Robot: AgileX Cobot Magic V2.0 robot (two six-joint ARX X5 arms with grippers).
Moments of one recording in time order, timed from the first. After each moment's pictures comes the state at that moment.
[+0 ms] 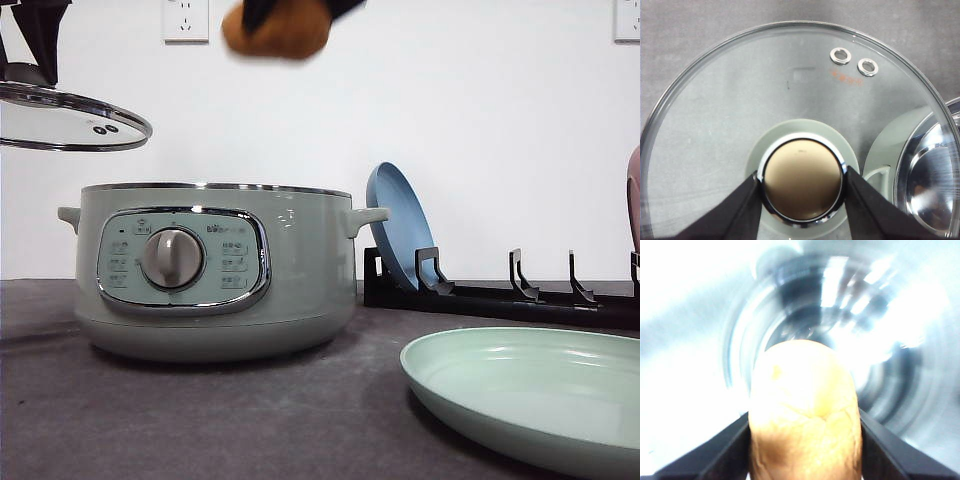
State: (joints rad) left_arx 0.02 1.83 2.16 -1.29 0.02 0.06; right_arx 0.70 1.96 2.37 -1.34 -0.22 -0.22
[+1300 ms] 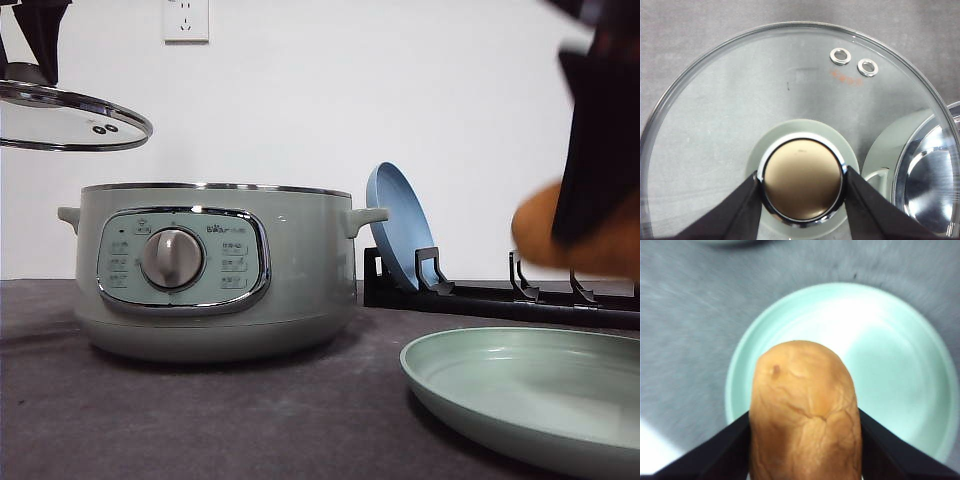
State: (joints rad) left_arx 0.02 1.83 2.16 -1.29 0.02 0.04; right_arx 0.61 0.96 0.66 -0.66 -0.10 0.20
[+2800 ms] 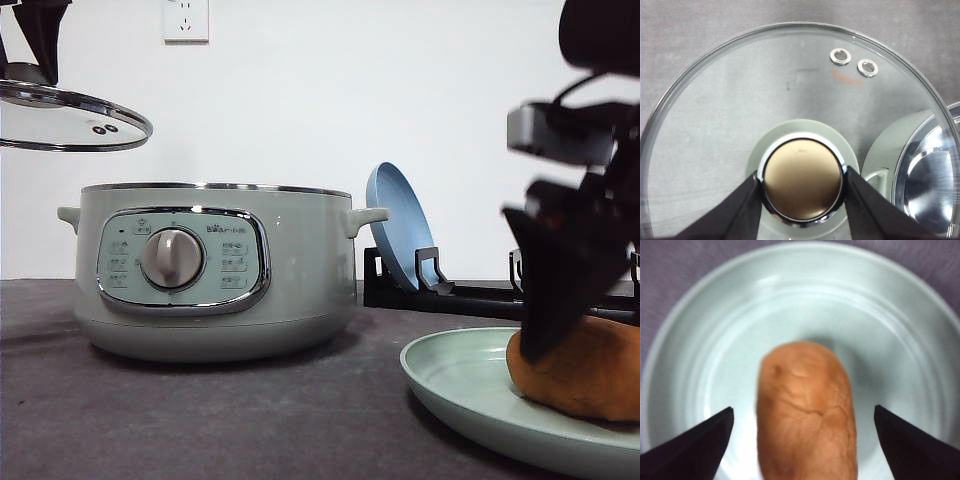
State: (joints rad) left_arx 0.02 1.83 2.16 -1.29 0.02 0.04; right_arx 0.53 1.16 0.63 -0.52 -0.10 0.23
